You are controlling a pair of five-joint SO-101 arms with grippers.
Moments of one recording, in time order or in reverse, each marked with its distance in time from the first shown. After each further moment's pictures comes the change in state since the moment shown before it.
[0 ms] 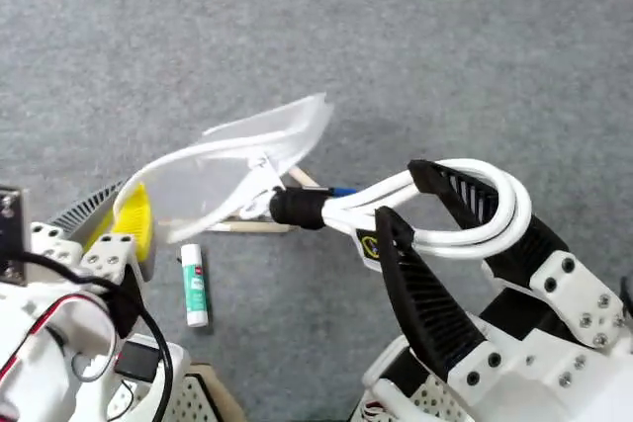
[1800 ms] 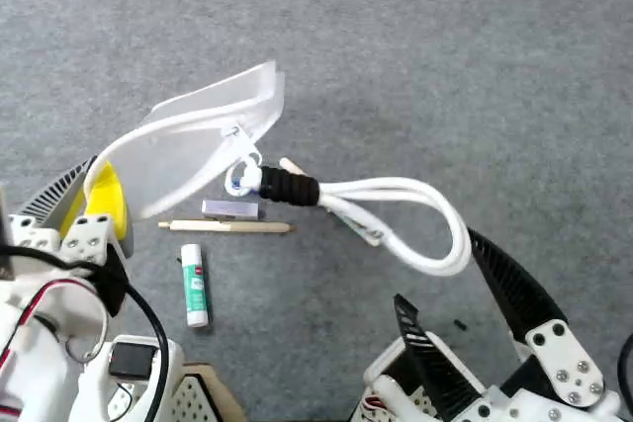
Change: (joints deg) left arm -8.4 0.0 1.4 -5.3 -2.9; right arm 3.1 -13.0 -2.2 40.9 4.2
